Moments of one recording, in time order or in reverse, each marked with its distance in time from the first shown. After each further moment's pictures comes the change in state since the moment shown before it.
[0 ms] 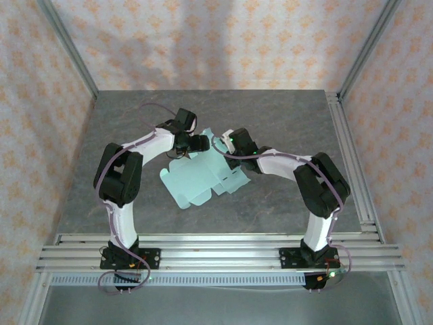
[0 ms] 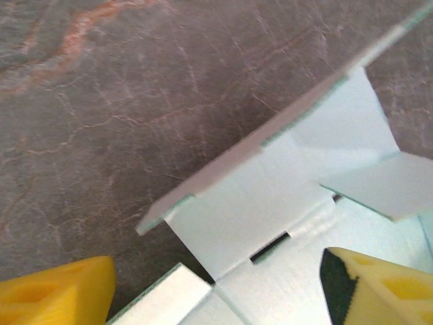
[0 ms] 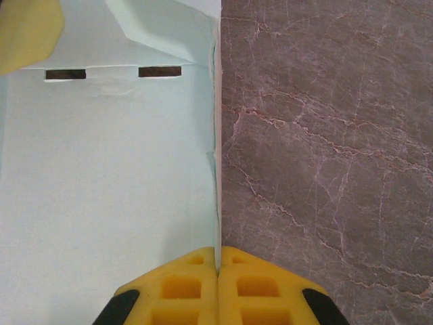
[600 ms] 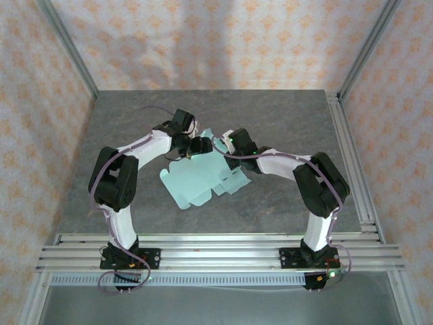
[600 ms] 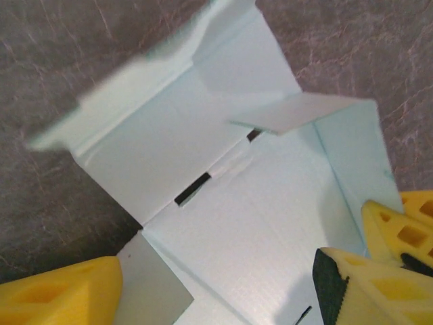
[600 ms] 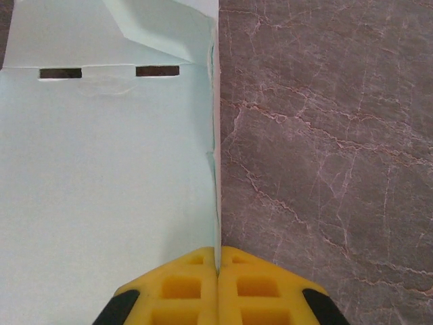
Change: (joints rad) left arm 0.000 -0.064 -0.060 0.007 0.175 -0.005; right arm 0.000 0.008 0.003 -0.006 0.000 0.010
